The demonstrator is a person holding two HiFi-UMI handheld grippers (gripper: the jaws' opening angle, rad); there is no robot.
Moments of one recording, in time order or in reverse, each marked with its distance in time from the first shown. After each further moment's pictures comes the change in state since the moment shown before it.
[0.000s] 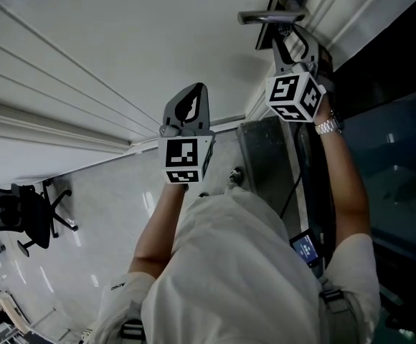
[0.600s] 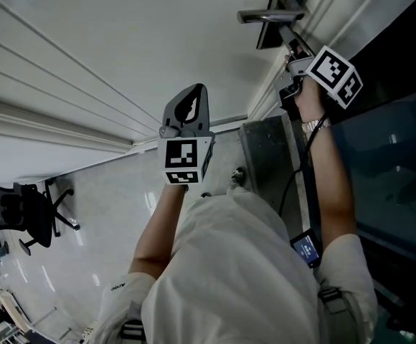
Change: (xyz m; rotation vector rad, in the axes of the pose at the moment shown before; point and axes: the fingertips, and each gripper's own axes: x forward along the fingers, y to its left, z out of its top) left arm -0.006 -0.001 0.002 0.009 0.002 0.005; right arm 0.008 -0.021 -0.026 1.658 -0.114 0.296
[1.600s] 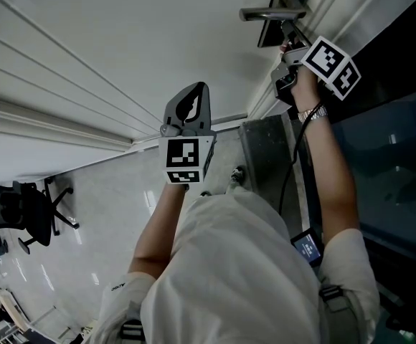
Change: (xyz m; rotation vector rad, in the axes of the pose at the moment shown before) left arm -0.003 0.001 0.001 0.007 -0.004 -0.002; right arm 0.014 0.005 0.003 -0.040 -0.018 -0.039
